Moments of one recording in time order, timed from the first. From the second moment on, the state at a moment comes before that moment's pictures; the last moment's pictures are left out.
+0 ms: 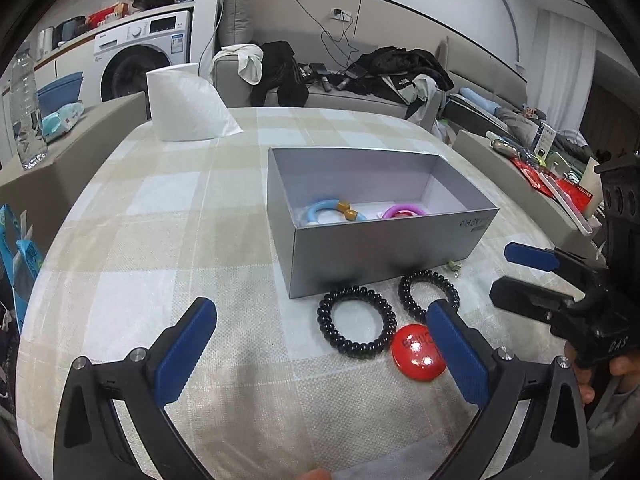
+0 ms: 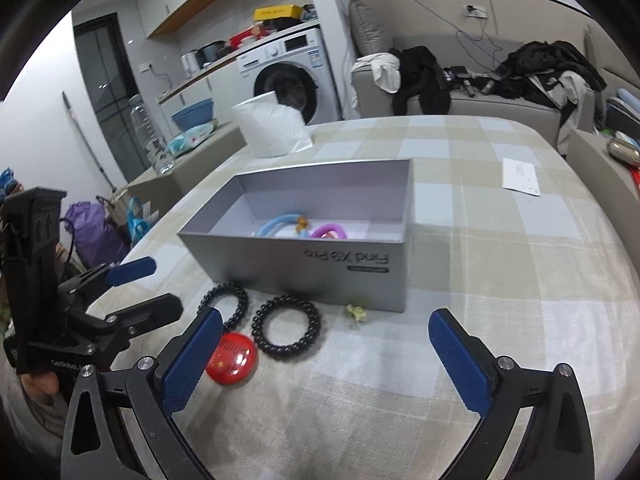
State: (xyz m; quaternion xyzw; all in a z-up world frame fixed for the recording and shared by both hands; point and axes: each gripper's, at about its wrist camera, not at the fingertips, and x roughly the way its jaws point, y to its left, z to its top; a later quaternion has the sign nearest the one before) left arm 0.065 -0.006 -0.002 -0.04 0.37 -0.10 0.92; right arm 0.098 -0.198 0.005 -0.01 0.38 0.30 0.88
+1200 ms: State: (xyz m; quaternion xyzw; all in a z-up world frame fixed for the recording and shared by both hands) left arm 0.064 -0.004 -0.010 -0.05 0.39 -0.11 0.91; right arm 0.089 -0.174 -0.014 -0.07 0.41 0.33 0.85
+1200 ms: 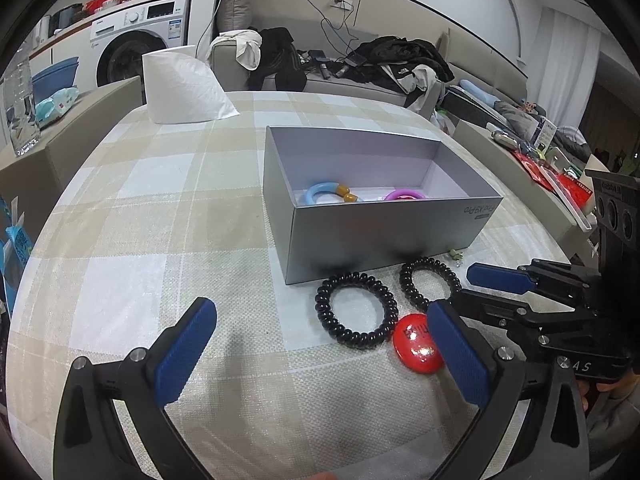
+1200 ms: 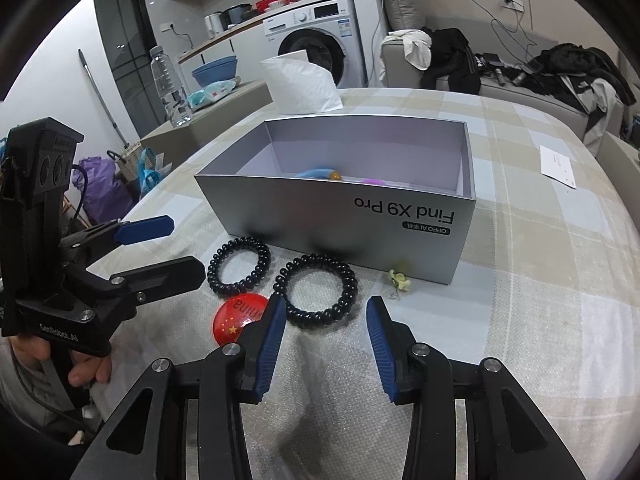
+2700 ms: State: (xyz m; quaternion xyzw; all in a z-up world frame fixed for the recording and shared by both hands) left arm 0.077 -0.018 -0.019 -0.01 0.43 -0.05 0.90; right arm 0.084 -0.184 -0.006 -0.02 0.38 0.33 0.87
